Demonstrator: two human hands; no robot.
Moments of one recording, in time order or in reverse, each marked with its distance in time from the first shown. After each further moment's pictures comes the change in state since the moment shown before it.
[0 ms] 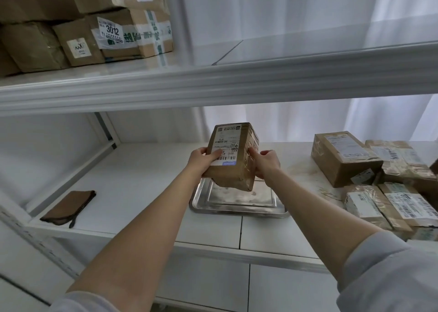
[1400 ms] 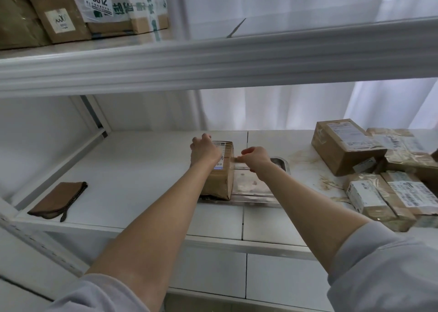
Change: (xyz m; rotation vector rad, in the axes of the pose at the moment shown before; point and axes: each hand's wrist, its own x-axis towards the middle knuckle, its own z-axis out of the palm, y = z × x) left_hand 0.016 -0.008 0.020 0.684 0.196 0.135; right_hand -0.003 0.010 0.028 -0.257 -0.095 0.006
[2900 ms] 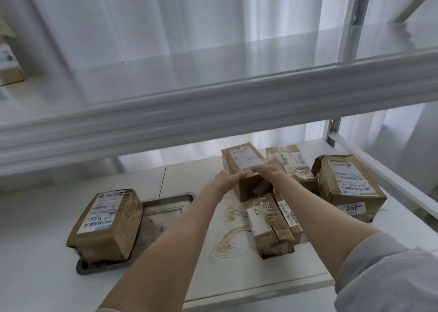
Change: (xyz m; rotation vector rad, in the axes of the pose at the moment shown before) left_hand -0.063 0.239 0.173 -0.338 -0.649 0.020; right_hand 0.054 0.092 -0.288 -0.187 0.335 0.125
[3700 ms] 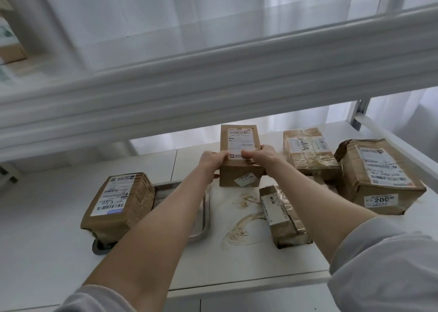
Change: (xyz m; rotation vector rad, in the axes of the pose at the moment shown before) left_hand 0.027 -0.024 -0.048 -0.232 0.210 -0.084; right_hand 0.012 -0.019 0.047 0.321 -0.232 0.055
